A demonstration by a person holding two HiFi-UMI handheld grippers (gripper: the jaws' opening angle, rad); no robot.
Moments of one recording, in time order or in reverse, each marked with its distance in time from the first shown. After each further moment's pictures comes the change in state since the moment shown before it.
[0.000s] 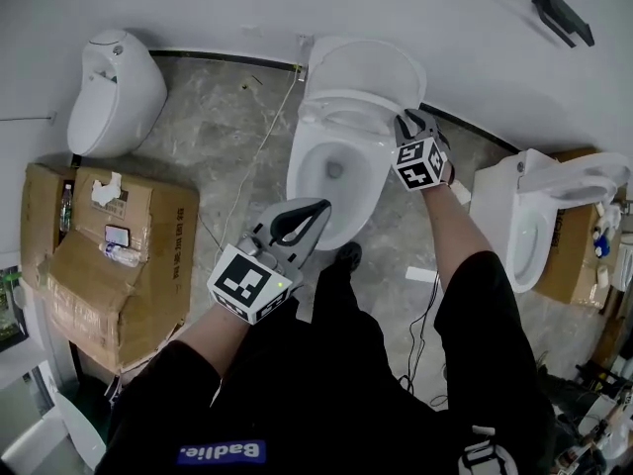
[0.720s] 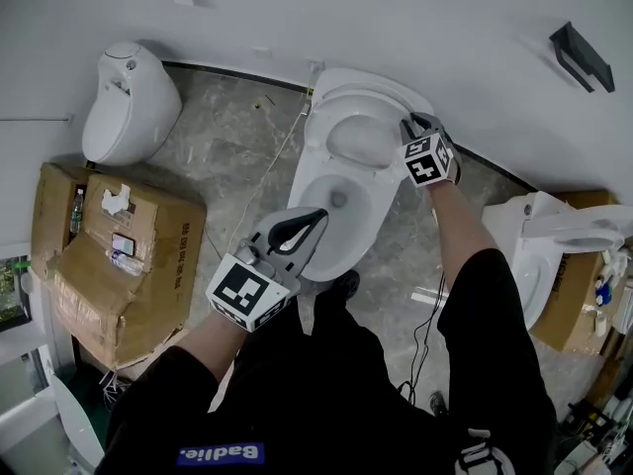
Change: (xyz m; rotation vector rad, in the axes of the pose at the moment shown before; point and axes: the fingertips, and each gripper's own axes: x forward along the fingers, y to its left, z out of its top) left arm 0.077 0.045 0.035 0.030 0.027 0.107; right arm 0.093 -0.080 0.012 0.021 -0.008 0.124
